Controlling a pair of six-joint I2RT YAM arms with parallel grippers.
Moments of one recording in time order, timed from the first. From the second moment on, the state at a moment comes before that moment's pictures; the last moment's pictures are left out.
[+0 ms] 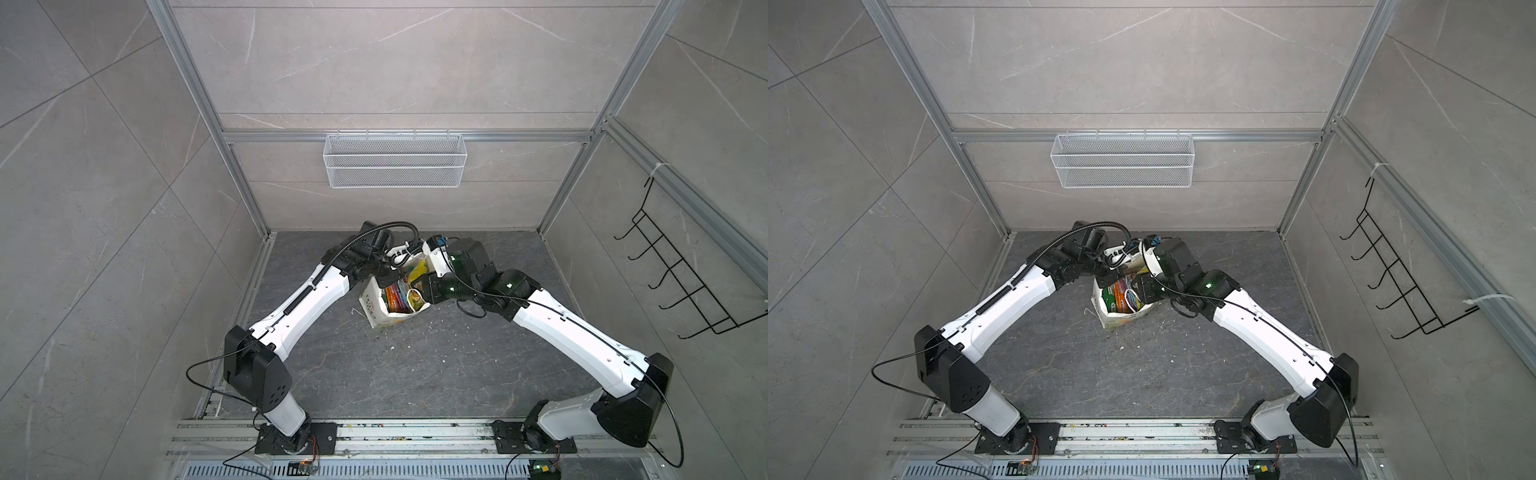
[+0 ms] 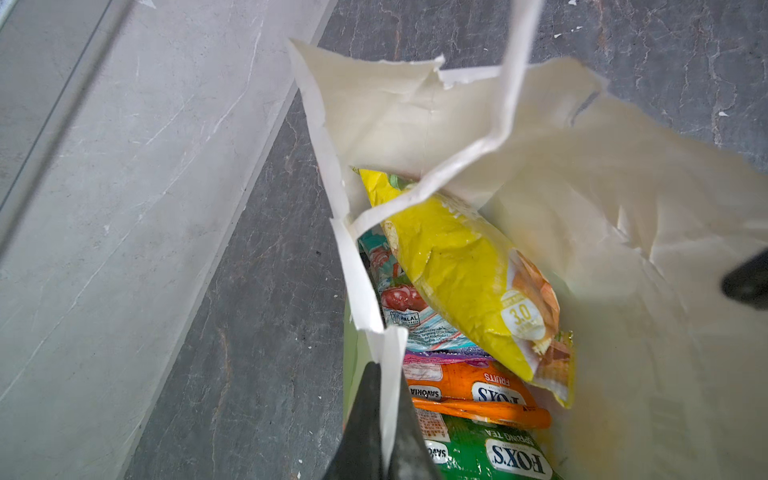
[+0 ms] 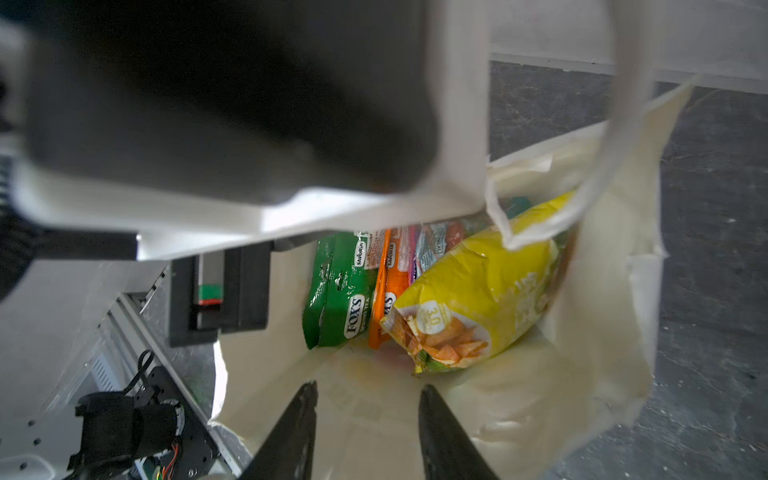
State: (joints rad) left arm -0.62 1.63 1.59 -0.73 0.14 0.64; right arm 0.75 1.44 1.43 -0.66 -0.06 0.35
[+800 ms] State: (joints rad) left arm -0.64 1.59 1.56 -0.70 0.14 0.63; right arm 0.60 1.46 1.60 -0.76 -0.08 0.33
